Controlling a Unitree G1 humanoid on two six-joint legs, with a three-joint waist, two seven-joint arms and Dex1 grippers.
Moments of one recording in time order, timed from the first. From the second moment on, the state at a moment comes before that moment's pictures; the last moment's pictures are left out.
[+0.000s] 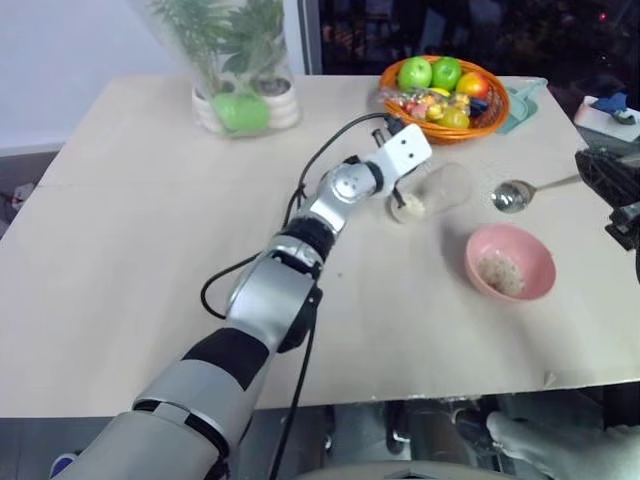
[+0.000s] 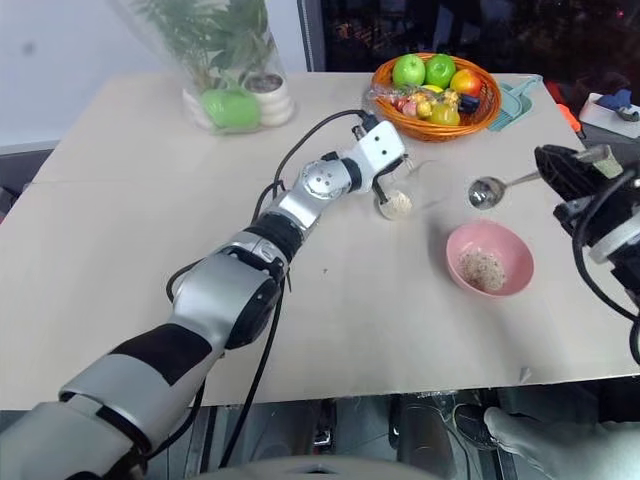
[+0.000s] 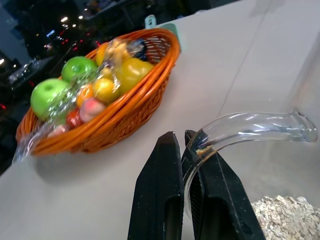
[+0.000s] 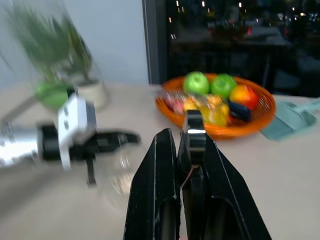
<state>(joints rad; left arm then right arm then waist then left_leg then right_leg) -1.28 0.04 -0.16 1.24 0.22 -0.29 -0.46 -0.14 -0.90 -0.54 -0.66 1.36 0.67 -0.04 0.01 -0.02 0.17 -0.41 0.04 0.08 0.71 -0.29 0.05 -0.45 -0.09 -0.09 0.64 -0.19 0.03</state>
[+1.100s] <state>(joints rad) -0.63 0.30 0.23 0.48 -0.20 -0.01 -0.48 0.13 -0.76 -0.25 -0.77 0.75 0.38 0.64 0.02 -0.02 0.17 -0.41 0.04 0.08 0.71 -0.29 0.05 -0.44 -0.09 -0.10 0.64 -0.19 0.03</state>
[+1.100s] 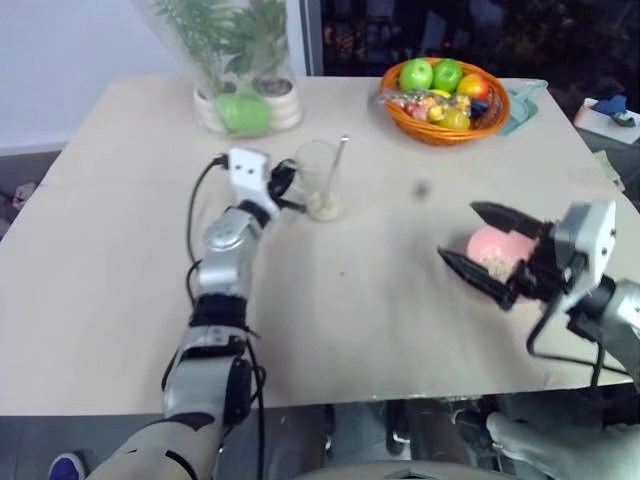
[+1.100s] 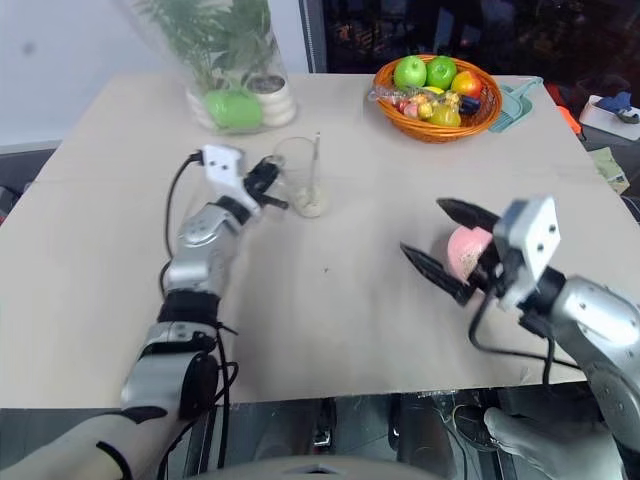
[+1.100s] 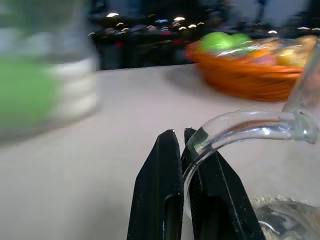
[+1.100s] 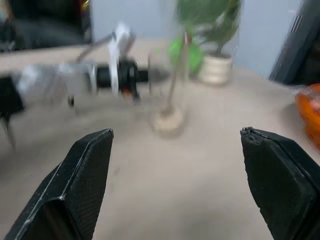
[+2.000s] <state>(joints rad) -0.42 0.41 0.36 0.40 -0.35 0.02 -0.46 0.30 -0.64 -0.29 -0.76 0.74 0.15 0.85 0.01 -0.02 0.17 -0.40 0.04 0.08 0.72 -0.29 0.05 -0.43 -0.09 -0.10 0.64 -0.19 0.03</state>
